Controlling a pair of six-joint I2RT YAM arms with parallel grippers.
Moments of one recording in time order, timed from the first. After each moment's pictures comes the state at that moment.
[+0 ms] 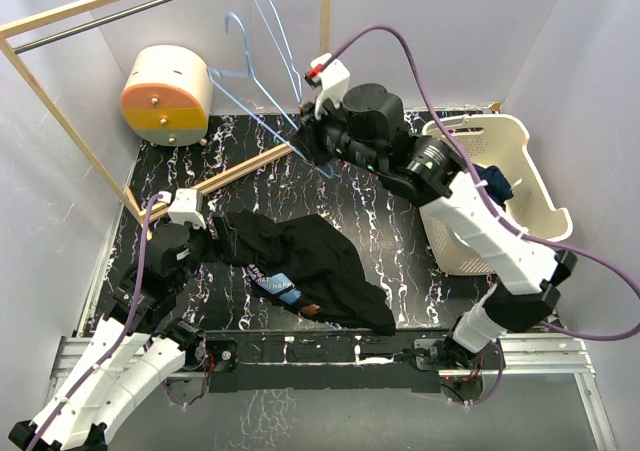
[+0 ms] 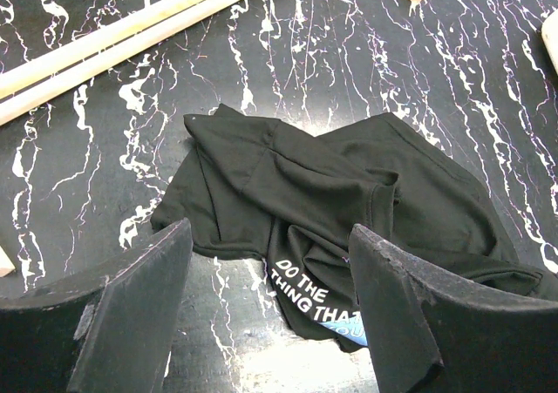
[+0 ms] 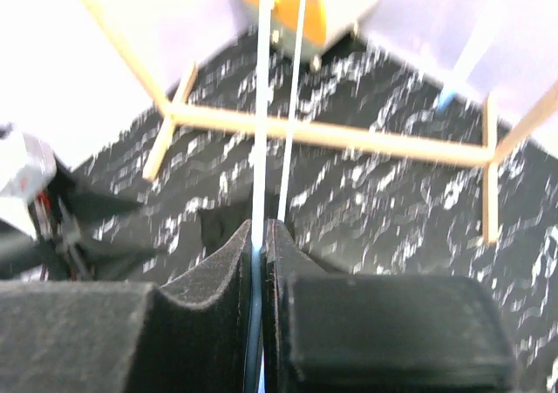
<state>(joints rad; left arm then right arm) -0.51 0.52 0.71 -0.61 -0.28 -0.30 0.90 1.53 1.96 -0.73 0.07 0.16</state>
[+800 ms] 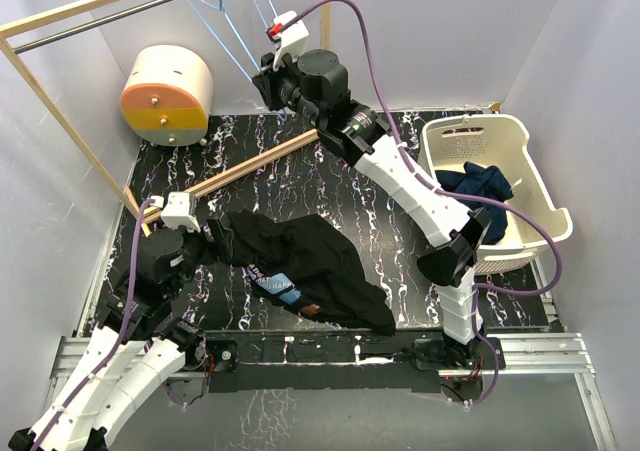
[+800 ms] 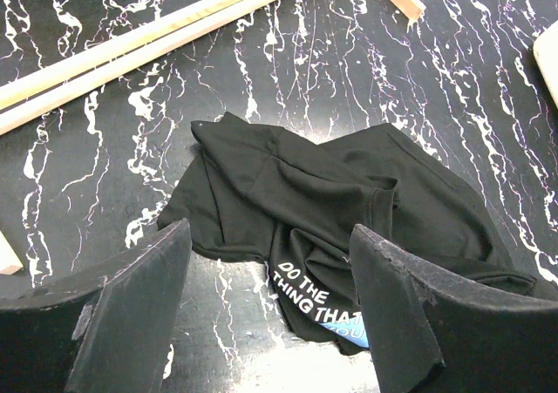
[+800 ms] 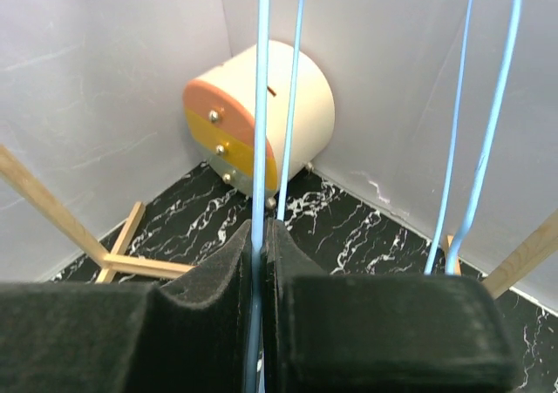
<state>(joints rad) -0.51 0.47 0.71 -0.62 -0.30 -0.30 0.81 2.01 2.37 -0.35 0.09 0.05</state>
